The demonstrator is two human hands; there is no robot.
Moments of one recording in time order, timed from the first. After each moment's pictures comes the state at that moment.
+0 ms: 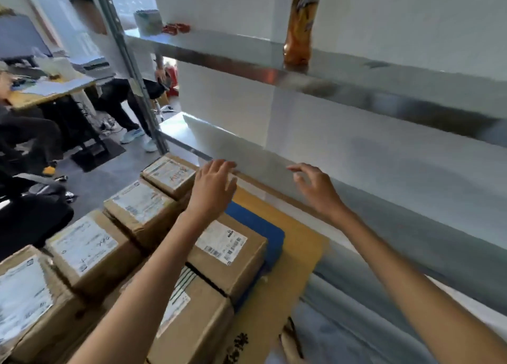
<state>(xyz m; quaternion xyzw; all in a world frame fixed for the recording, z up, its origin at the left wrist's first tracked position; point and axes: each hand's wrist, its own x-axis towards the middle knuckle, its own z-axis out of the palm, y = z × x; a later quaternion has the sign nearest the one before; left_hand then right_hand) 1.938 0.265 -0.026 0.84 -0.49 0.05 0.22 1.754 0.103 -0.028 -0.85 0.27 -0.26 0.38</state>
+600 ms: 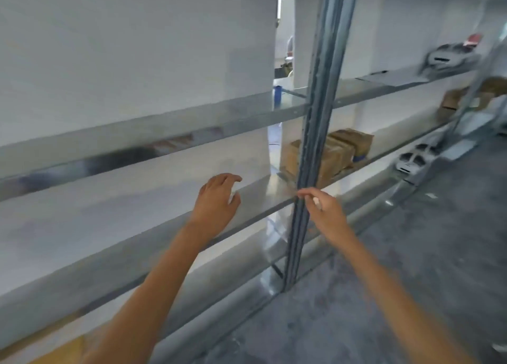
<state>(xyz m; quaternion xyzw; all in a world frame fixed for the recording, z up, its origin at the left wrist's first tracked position) 1.393 0.113 0.041 0.36 -0.88 -0.09 0.29 1.163 0.235 0.011 -0.53 0.69 -0.48 0.10</state>
